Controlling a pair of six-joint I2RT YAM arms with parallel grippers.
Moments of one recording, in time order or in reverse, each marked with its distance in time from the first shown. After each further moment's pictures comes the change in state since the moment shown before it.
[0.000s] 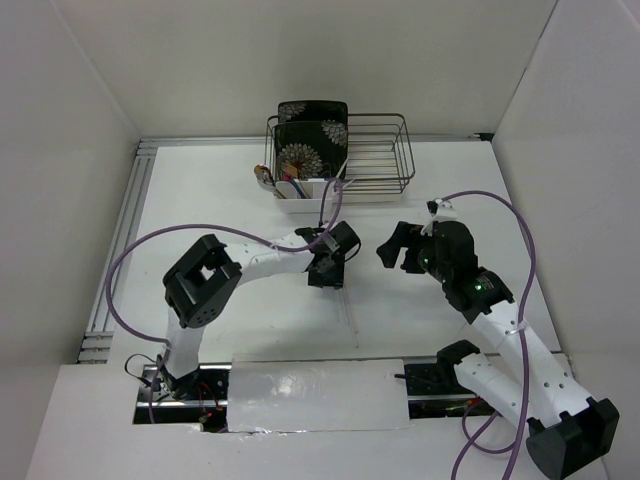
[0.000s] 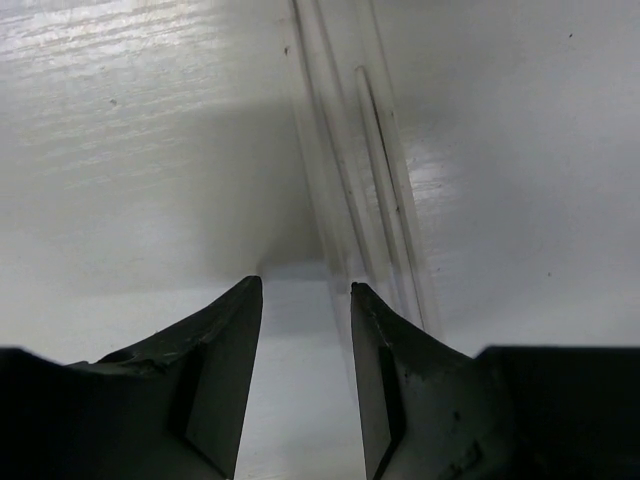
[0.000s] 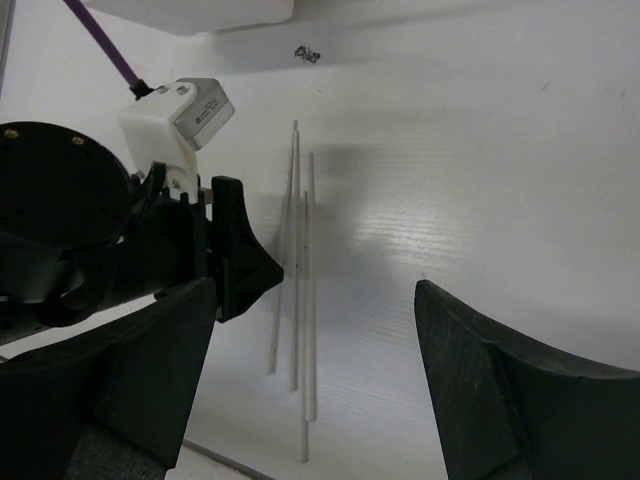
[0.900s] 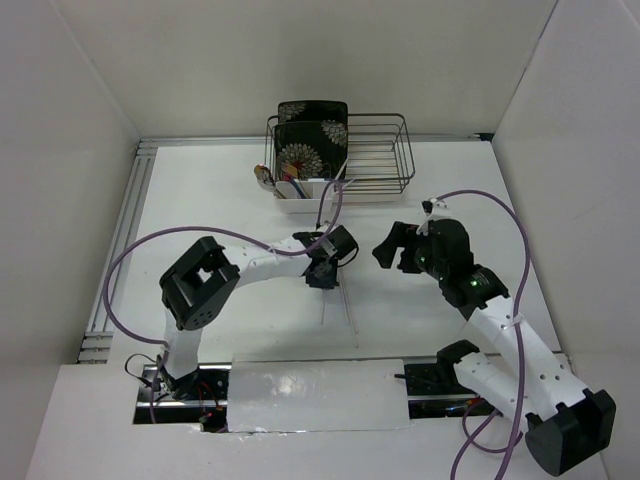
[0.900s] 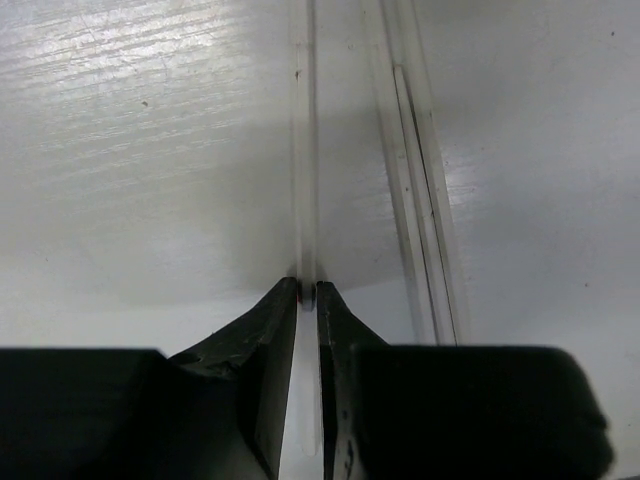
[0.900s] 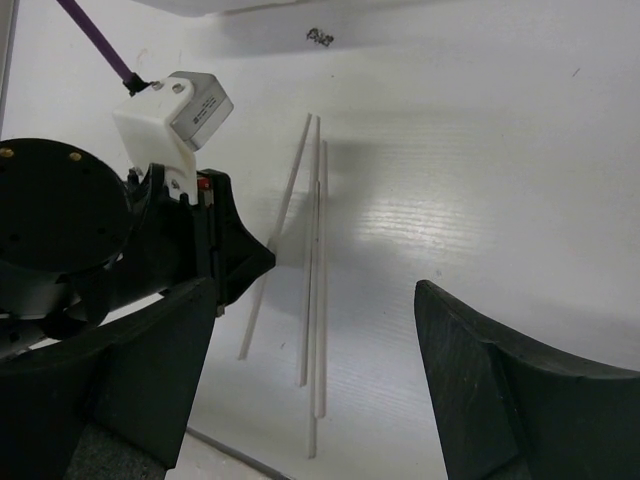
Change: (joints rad) left arm -0.009 0.008 -0.028 0.010 -0.051 0.005; right arm 0.000 0.034 -0.003 0.022 -0.041 0.005
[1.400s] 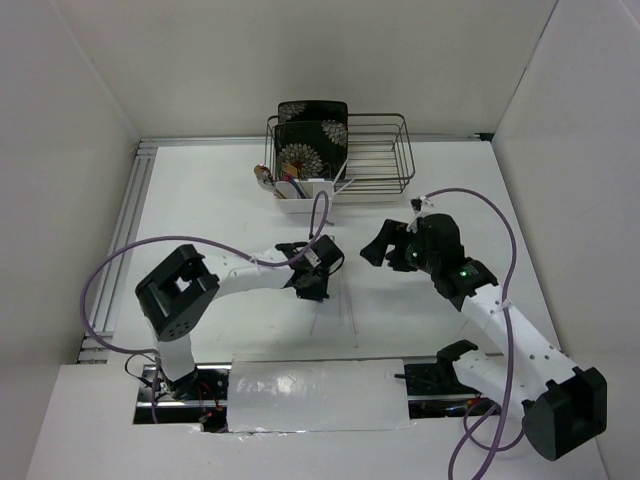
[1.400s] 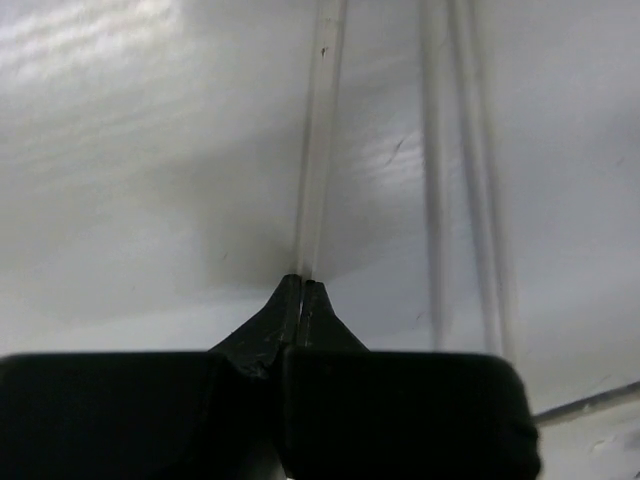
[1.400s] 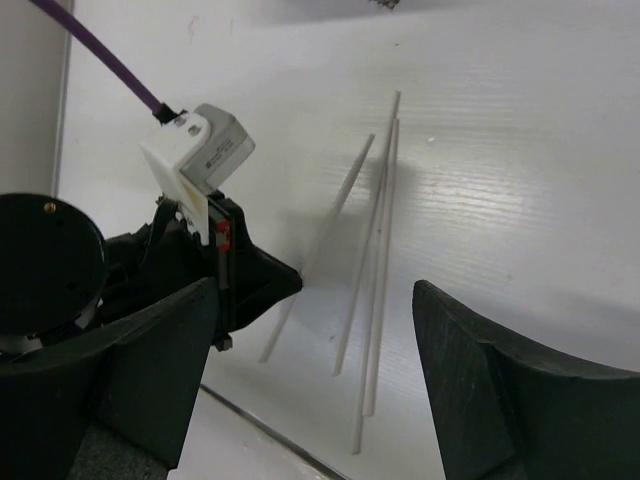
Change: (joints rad) left arm 0.001 -0.141 -0.197 0.134 0.113 0.051; right arm 0.000 0.097 -0.013 0.088 -0.135 0.074
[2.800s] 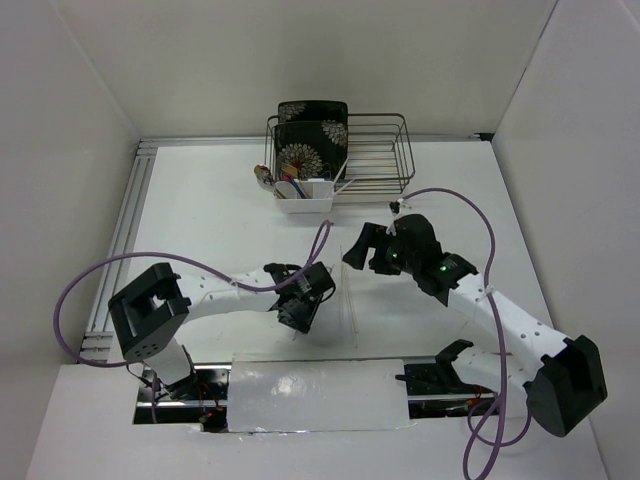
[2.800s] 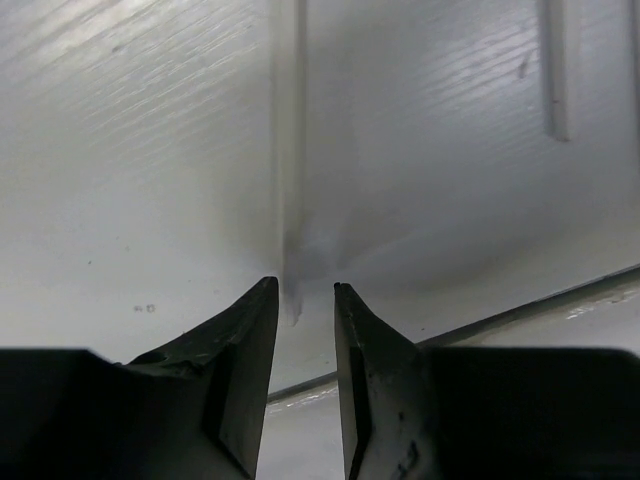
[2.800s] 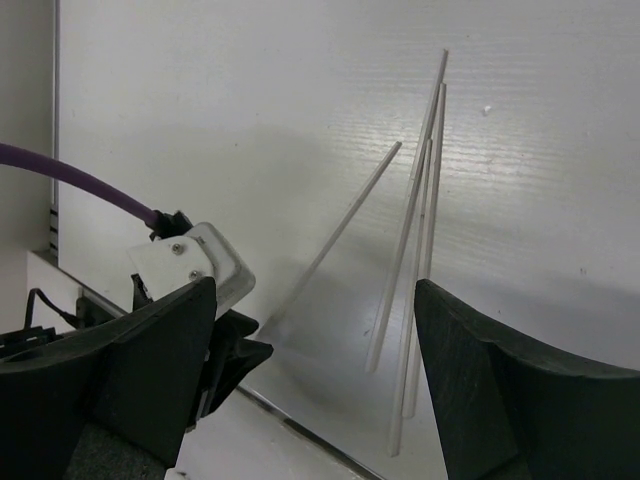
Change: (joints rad) left arm -0.118 -0.196 -0.171 -0.160 0.037 0.115; right arm 0.154 0.132 0.029 0.045 0.076 0.104
